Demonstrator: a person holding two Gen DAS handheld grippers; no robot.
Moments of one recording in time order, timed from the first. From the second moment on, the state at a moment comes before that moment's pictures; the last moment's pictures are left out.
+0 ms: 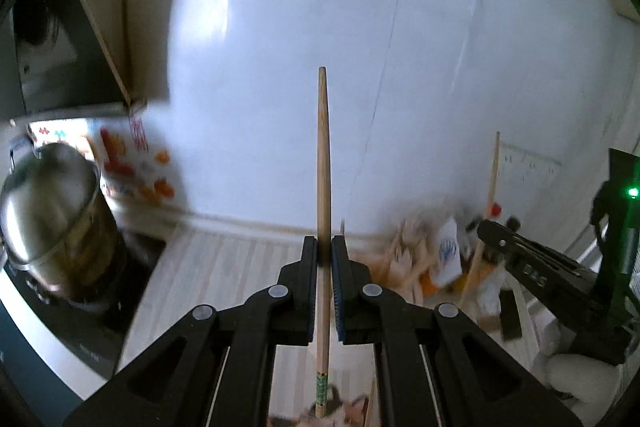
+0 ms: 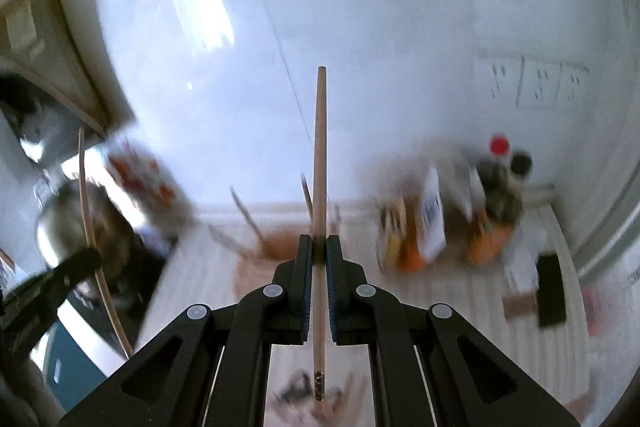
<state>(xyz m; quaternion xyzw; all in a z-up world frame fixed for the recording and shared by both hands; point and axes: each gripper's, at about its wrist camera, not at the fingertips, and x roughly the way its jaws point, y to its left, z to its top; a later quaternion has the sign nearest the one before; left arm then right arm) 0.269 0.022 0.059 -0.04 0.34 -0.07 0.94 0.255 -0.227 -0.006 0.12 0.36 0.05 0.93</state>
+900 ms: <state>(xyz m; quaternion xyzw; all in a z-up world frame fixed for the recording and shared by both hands) 0.386 -0.040 -0.003 -0.08 0.36 -0.06 0.93 0.390 -0.252 -0.058 0.20 0.30 0.02 0.93</state>
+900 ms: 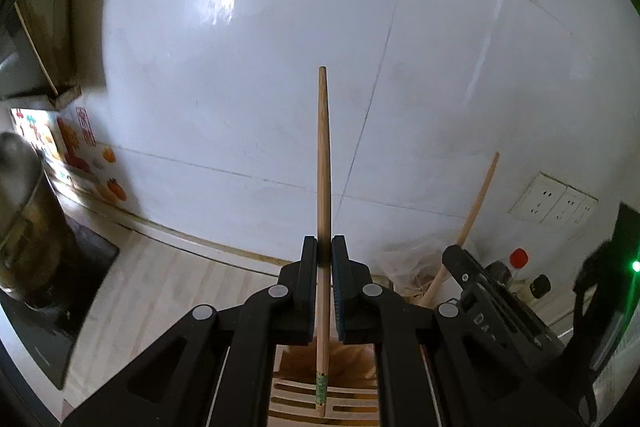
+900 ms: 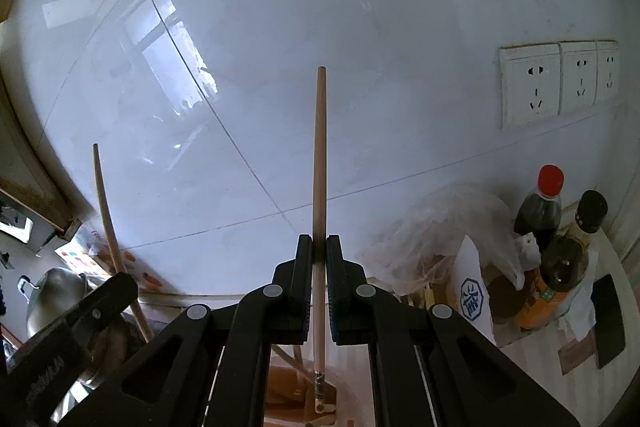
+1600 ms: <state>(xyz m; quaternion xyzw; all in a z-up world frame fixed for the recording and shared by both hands) 0.406 -0.022 -0.042 -0.12 0.41 -0.07 0.90 0.383 -0.255 -0.086 0.19 0.32 0.03 0.93</state>
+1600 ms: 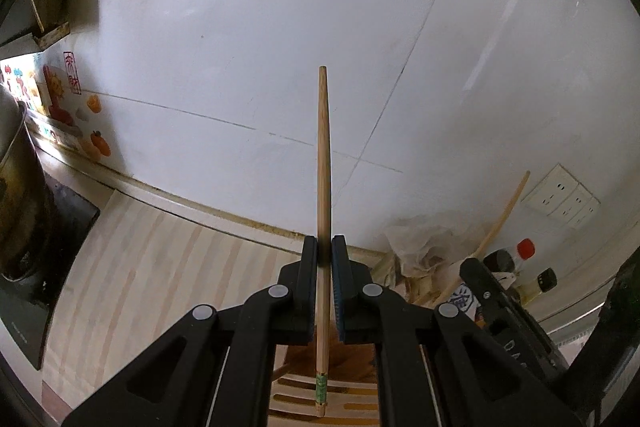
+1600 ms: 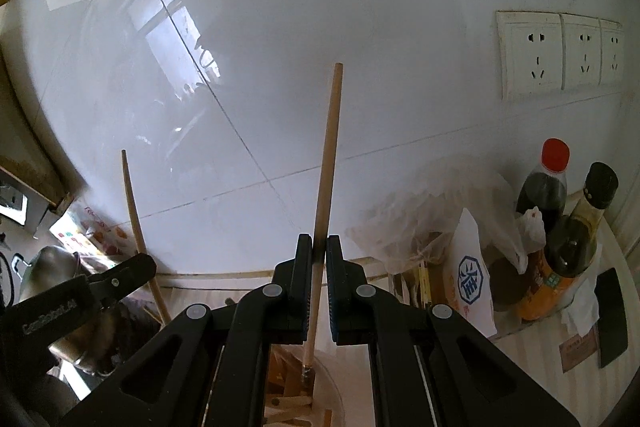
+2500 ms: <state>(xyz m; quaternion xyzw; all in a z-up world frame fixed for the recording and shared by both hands) 0.411 -0.025 -0.064 -0.06 0.39 -0.07 0.92 0.372 -0.248 -0.084 0.17 0.32 0.04 0.93</state>
